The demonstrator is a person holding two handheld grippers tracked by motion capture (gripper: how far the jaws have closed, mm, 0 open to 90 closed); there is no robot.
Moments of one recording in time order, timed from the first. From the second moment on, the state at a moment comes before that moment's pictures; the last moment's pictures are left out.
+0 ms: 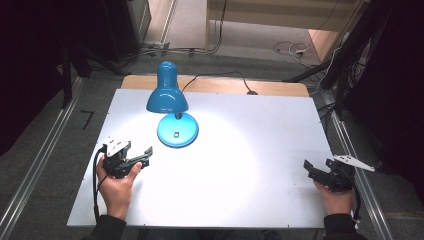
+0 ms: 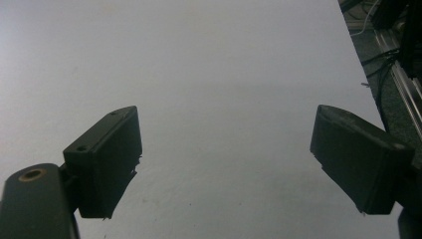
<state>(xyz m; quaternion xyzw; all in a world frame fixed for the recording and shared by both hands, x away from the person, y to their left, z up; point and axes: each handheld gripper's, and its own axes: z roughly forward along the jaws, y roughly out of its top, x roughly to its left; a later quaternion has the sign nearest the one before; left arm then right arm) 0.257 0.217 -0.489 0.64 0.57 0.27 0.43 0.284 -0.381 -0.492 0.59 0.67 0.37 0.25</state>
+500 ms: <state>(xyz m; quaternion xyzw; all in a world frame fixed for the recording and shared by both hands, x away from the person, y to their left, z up) 0.263 0.211 -0.489 0.64 0.57 0.27 0.43 0.284 -0.382 -0.492 0.60 0.67 0.37 0.25</state>
